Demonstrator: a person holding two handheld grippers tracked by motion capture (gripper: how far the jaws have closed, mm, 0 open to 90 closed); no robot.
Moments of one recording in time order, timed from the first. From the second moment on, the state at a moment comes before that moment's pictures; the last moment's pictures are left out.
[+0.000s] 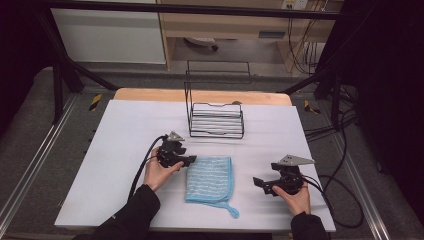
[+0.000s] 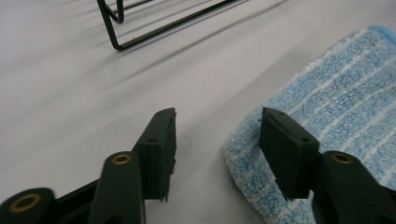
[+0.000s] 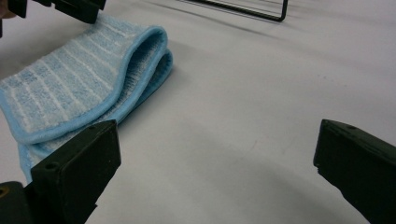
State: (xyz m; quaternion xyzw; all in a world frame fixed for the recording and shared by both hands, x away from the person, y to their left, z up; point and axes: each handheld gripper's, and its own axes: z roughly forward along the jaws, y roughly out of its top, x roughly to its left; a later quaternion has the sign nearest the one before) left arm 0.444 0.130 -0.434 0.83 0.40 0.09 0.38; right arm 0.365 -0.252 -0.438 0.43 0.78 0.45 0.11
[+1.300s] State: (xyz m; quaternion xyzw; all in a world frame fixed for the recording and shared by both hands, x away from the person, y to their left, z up) left arm 0.435 0.127 -0.450 0.84 0.38 0.06 0.39; right arm 0.430 -0.146 -0.446 0.43 0.80 0.41 0.08
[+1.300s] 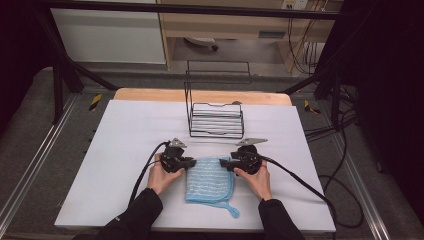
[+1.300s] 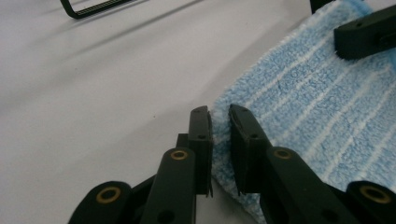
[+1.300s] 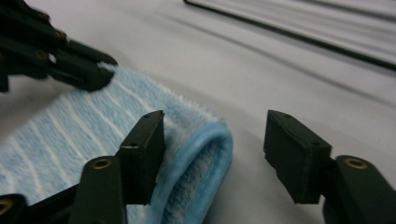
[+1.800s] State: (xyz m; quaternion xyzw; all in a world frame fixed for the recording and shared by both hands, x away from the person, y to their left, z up) left arm 0.435 0.128 -0.451 0.83 0.38 0.06 0.39; right arm 0.426 -0.147 -0.453 0.46 0.79 0.40 0.03
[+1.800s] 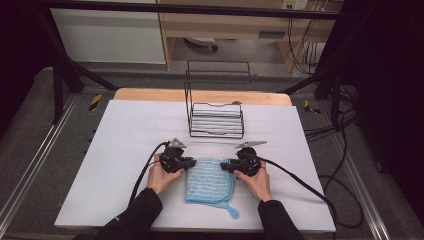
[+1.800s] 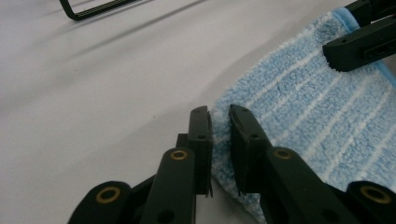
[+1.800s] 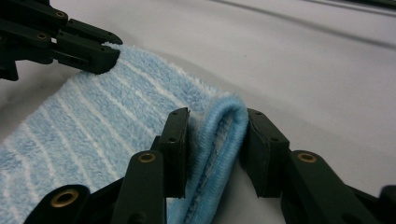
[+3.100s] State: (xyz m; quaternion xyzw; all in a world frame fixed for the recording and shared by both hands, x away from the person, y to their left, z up) left arm 0.422 0.139 -0.412 0.81 0.36 0.07 0.45; right arm 0.413 -0.160 -0.419 0.45 0.75 0.48 0.00
